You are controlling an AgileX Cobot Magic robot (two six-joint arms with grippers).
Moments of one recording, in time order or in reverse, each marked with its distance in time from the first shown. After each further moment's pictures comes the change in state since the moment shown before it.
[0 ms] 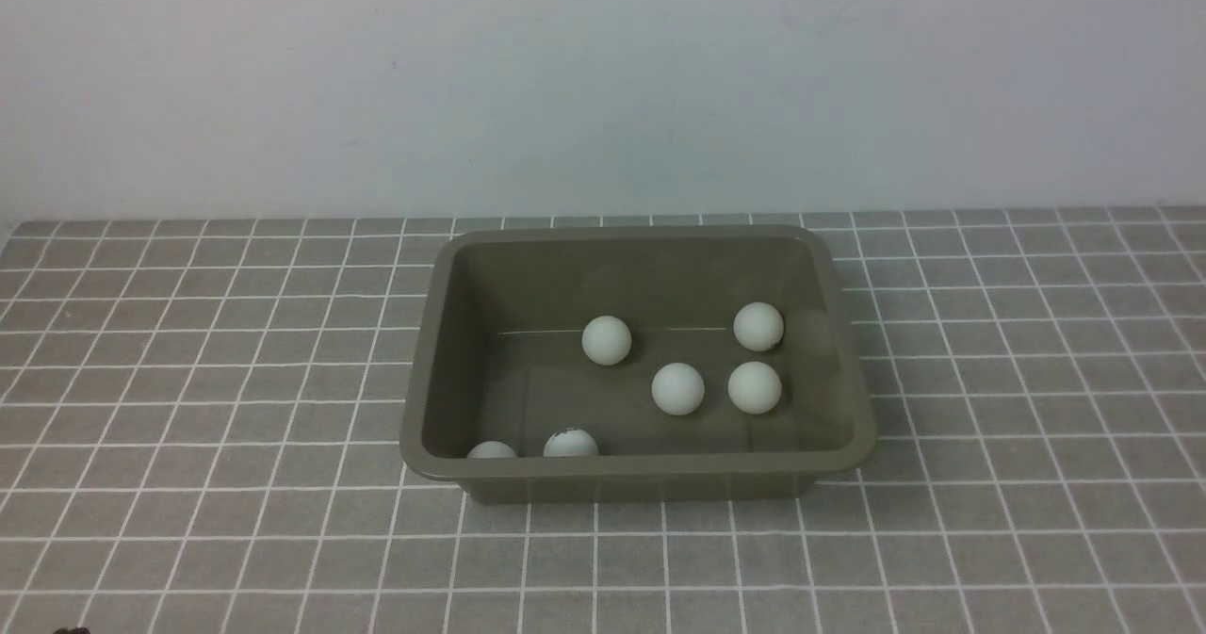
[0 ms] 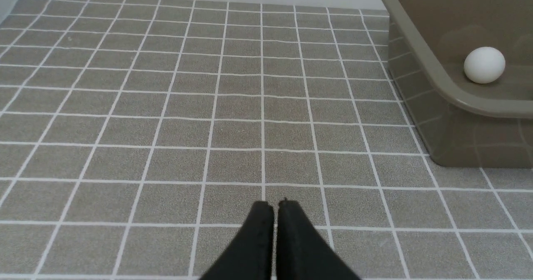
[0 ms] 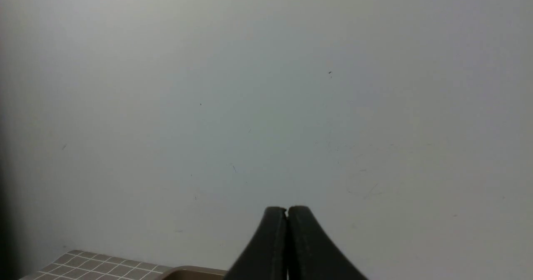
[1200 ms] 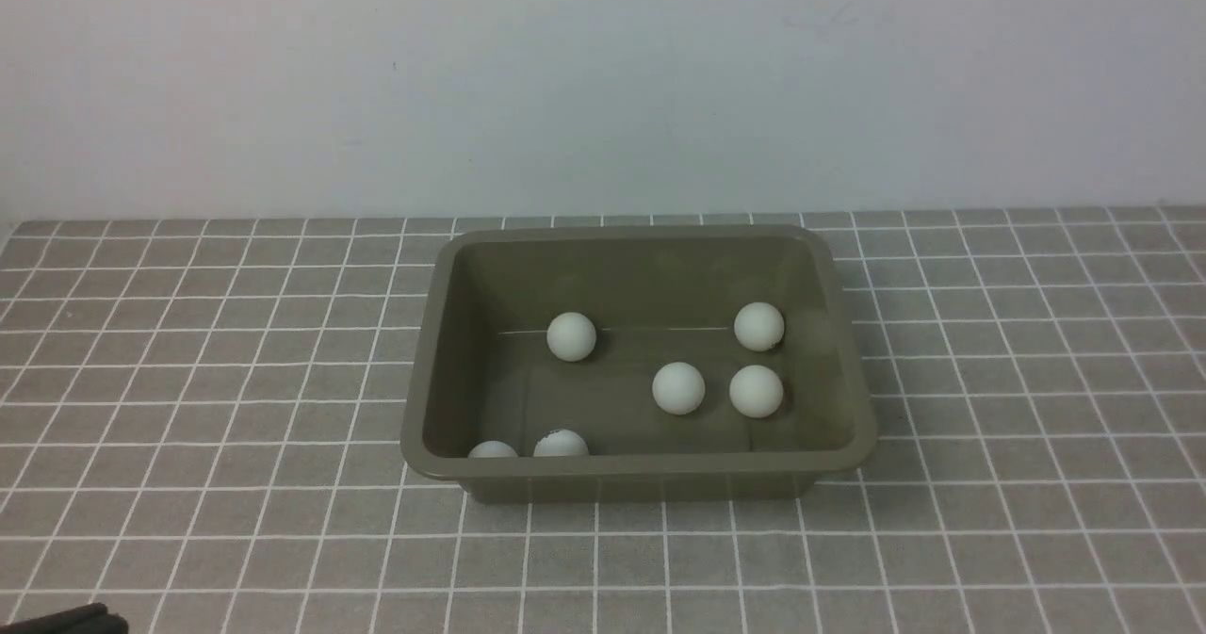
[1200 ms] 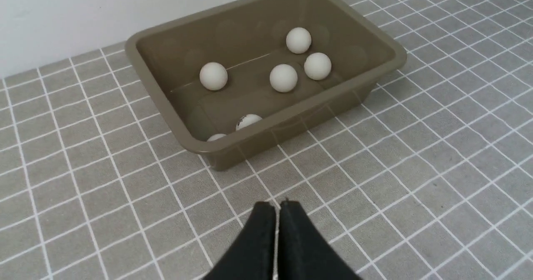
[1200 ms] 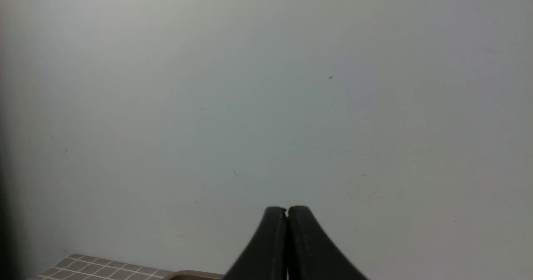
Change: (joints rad) right arm 0.000 0.000 -0.001 0.000 -0.009 0.000; left arm -0.022 0.279 -0.675 -0.440 0.631 0.520
